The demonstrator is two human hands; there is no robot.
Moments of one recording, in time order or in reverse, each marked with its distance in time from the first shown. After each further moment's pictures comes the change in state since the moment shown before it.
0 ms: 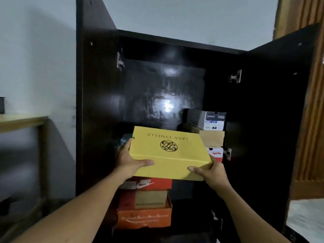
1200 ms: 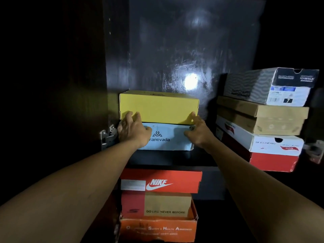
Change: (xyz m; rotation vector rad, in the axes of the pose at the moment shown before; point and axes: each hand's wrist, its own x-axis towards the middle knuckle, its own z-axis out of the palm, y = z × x) left_hand 0.225 -0.129 0.099 0.753 0.091 -0.084; right_hand 0.272 0.090 0.185 -0.456 -0.268 -0.161
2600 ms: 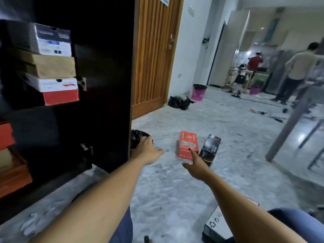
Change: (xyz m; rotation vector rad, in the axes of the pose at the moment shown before) left_hand -0.561 0.305 -0.030 -0.465 -1.029 0.782; right_hand -0.704 0.098 -0.284 -0.186 0.370 1.038
